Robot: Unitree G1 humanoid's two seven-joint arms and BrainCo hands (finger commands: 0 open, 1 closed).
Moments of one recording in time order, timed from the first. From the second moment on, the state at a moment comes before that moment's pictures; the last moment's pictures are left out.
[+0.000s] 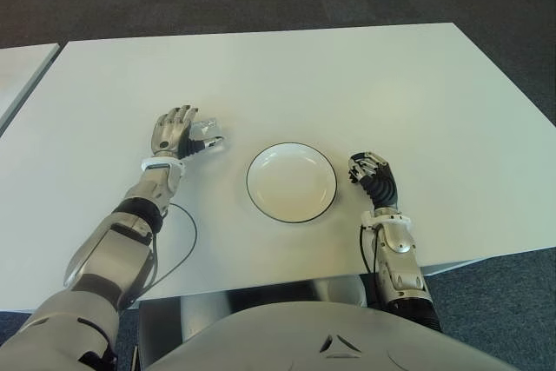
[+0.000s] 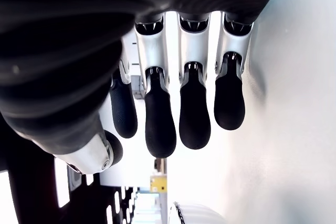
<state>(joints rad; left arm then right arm) -0.50 0.43 -0.43 1.14 0.76 -0.10 0.51 0.14 -0.01 -0.03 0.17 -0.03 -0.19 -0.04</state>
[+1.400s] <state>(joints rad) -0.57 0.37 -0.35 1.23 0.62 -0.08 0.45 0.15 -0.02 -0.03 0.17 -0.03 -0.19 -0.04</state>
